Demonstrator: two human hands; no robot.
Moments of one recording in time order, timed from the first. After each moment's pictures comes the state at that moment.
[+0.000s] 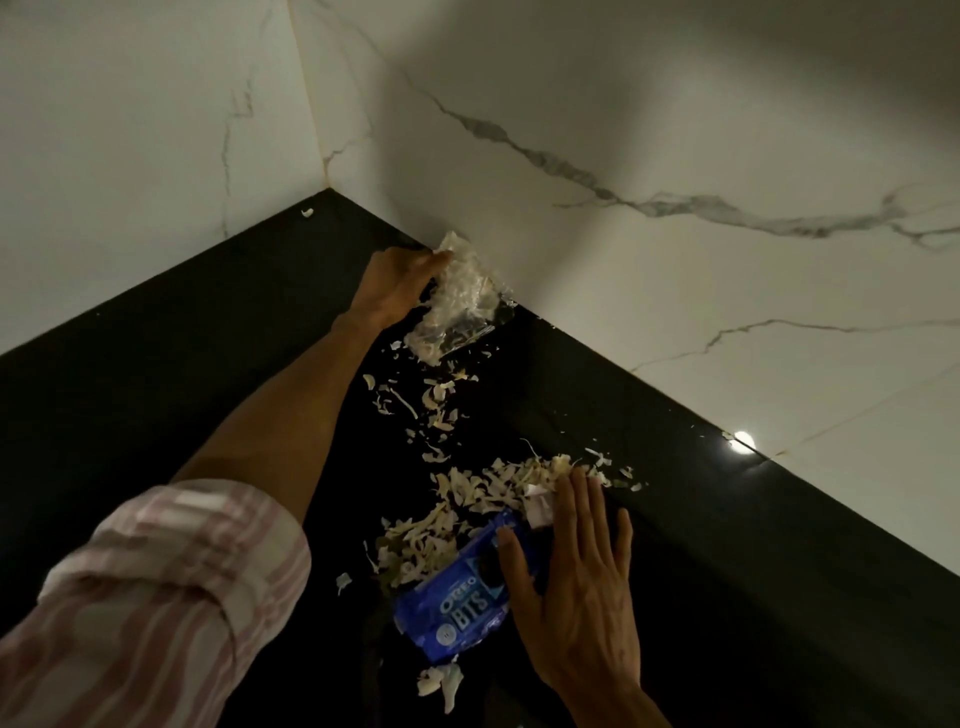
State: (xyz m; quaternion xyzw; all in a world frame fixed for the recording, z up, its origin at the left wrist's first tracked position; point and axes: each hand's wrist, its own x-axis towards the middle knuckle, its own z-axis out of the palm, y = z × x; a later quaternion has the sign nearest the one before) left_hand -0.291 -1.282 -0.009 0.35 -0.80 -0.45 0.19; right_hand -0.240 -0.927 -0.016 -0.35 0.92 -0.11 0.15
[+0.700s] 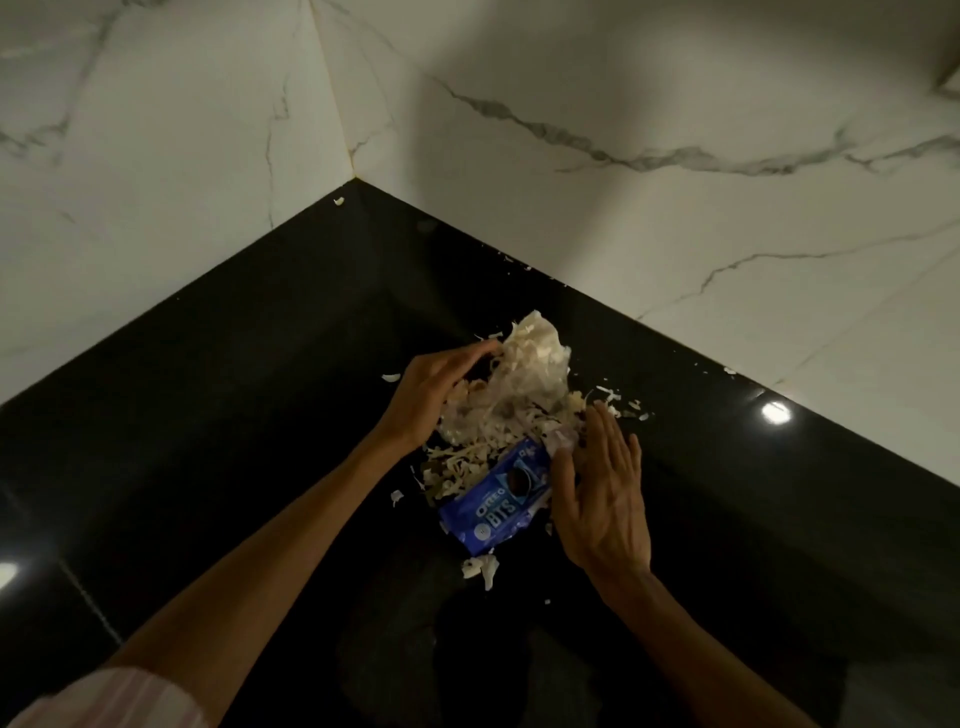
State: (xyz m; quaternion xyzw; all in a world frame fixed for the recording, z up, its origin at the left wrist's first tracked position) left_hand -0.164 -1.127 -0.007 0.20 -0.75 -0.61 0.16; right_hand -0.237 -0.918 -0.028 -0.34 0.89 -0.29 0.07
